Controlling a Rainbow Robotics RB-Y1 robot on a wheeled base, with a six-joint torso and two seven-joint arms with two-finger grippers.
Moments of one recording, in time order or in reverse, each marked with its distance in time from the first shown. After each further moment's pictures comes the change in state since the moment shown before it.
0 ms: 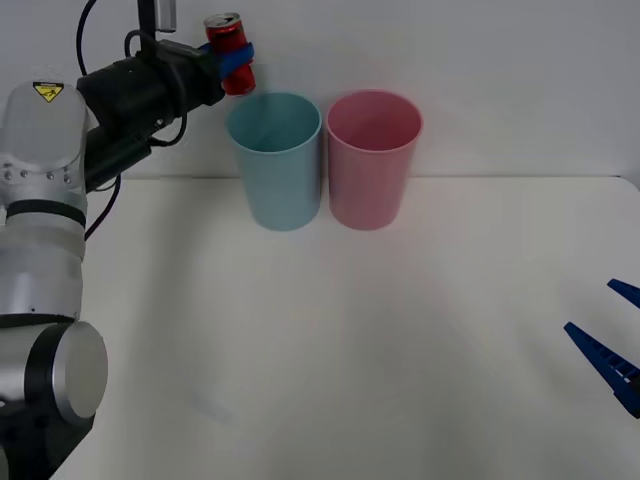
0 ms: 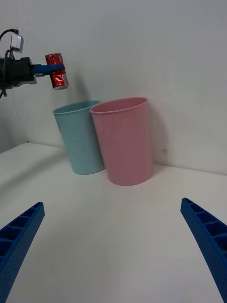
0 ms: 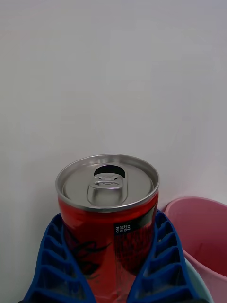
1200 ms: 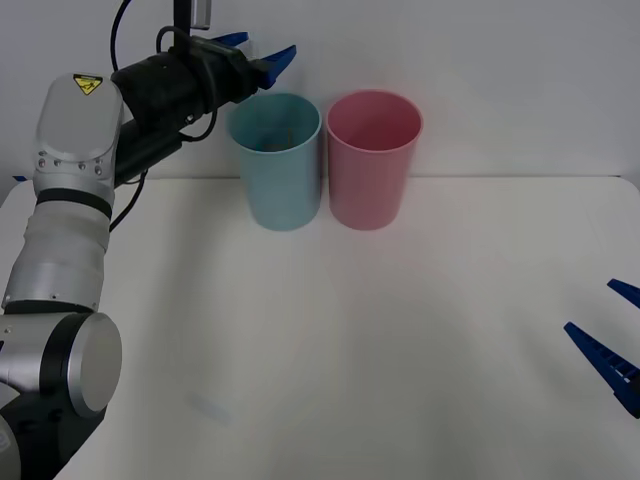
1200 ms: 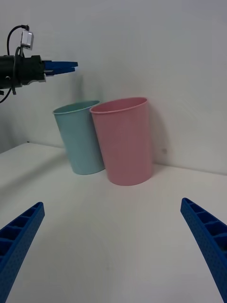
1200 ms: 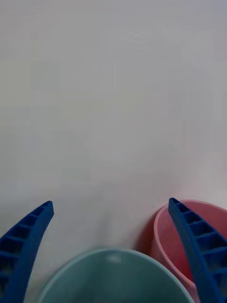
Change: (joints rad) right arm 0.000 0.000 0.000 0.000 0.000 0.000 0.000; left arm -0.042 -0.026 -0.066 0.054 0.011 0.062 -0.037
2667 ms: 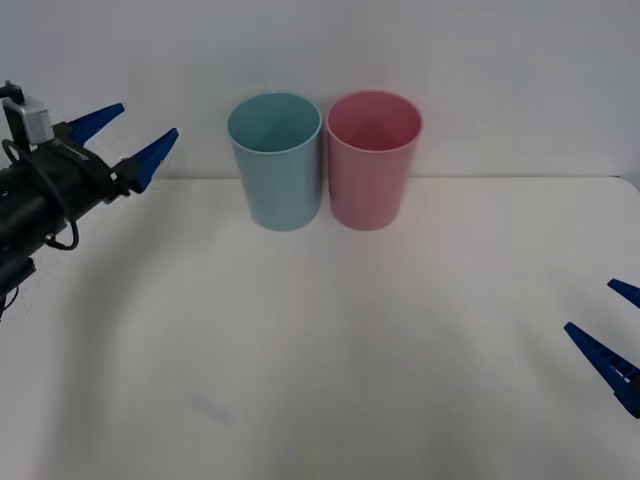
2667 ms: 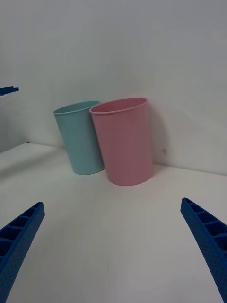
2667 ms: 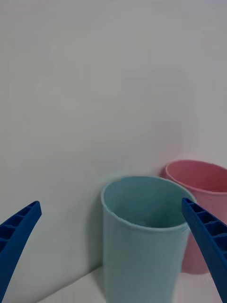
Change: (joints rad) right arm 0.000 0.000 0.000 0.000 0.000 0.000 0.000; left arm 0.597 0.165 0.118 -0.463 0.443 -0.158 -0.217
